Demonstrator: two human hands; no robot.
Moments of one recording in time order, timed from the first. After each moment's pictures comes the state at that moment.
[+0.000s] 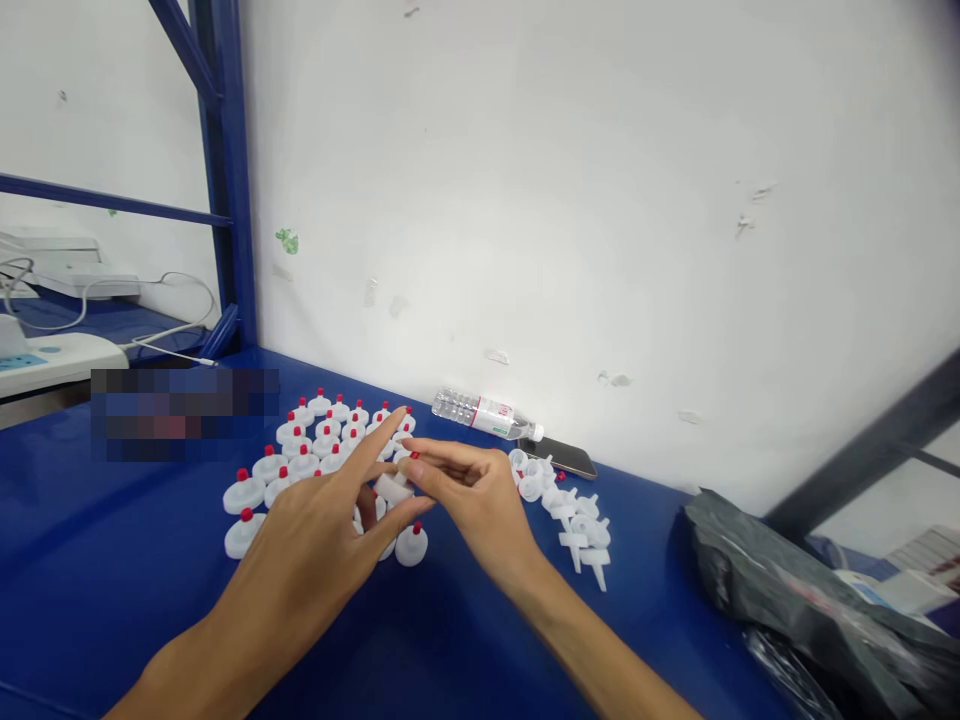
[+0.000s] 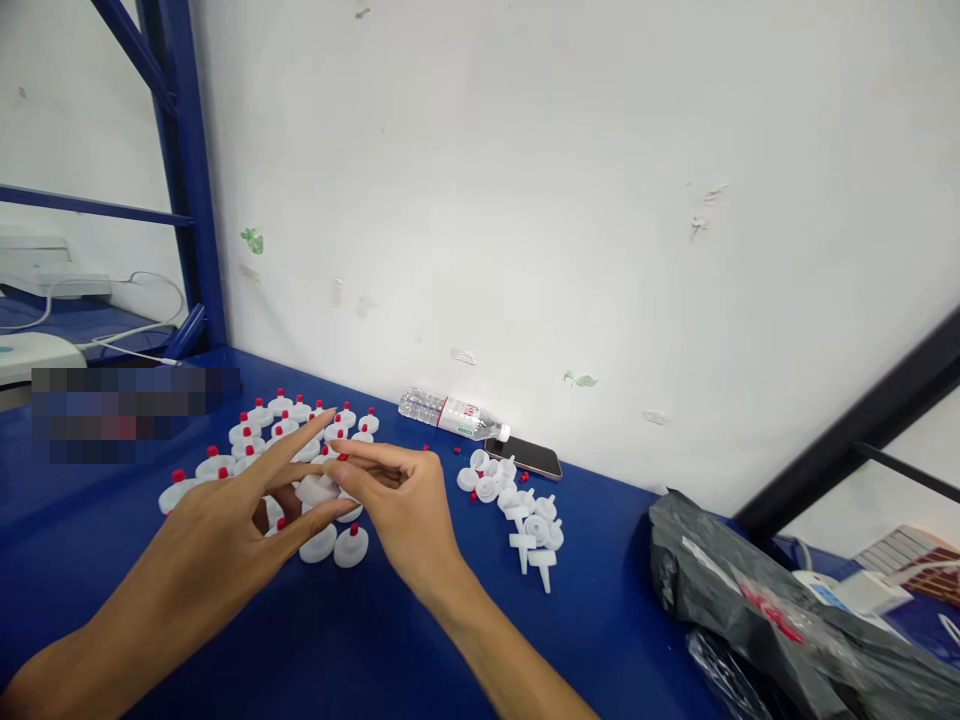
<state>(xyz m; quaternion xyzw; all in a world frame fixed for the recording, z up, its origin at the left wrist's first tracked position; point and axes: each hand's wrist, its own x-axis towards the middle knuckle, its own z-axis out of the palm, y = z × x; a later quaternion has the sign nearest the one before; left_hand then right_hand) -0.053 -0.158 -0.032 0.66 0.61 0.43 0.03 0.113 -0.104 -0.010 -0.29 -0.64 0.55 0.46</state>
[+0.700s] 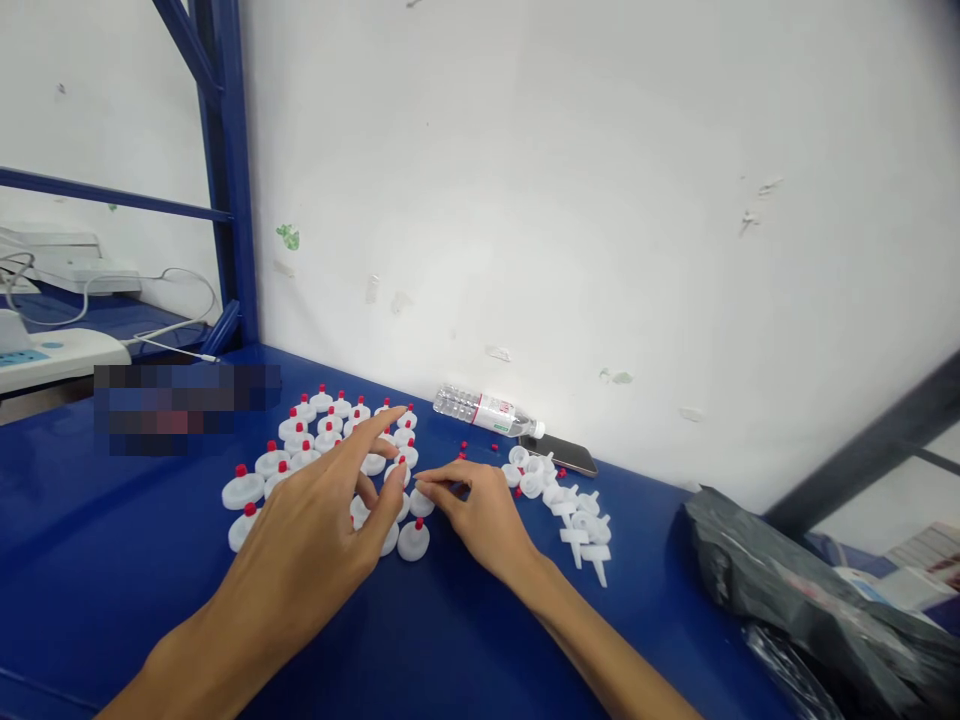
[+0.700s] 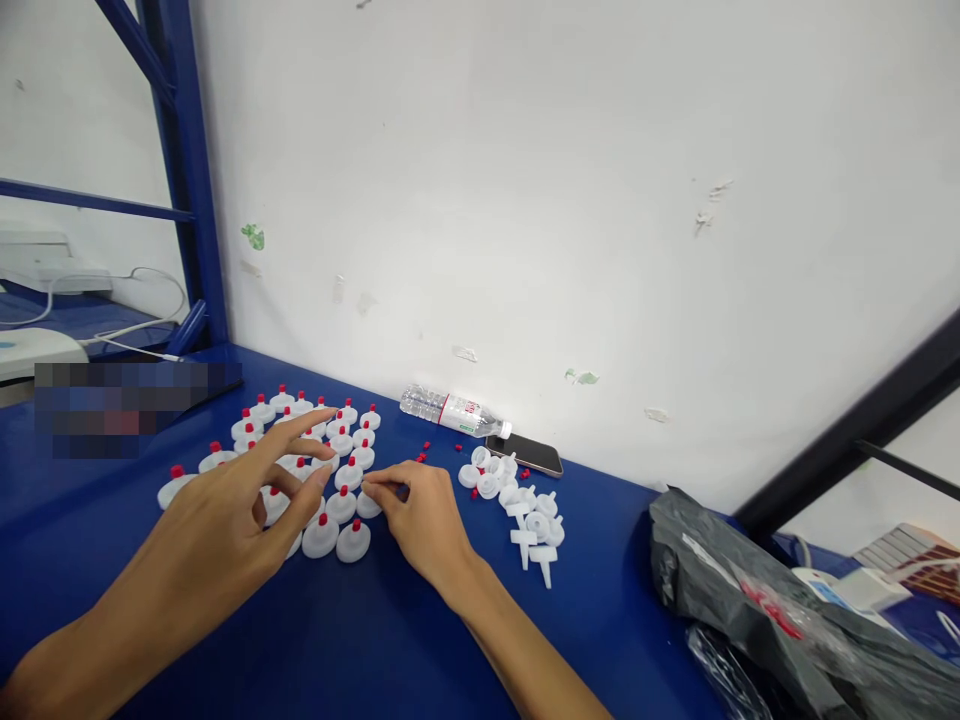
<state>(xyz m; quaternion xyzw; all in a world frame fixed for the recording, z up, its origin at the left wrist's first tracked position) -0.052 -0.160 -0.026 0.67 0.60 0.44 0.00 0.131 -0.076 -0.056 -0.39 -0.80 0.28 0.35</state>
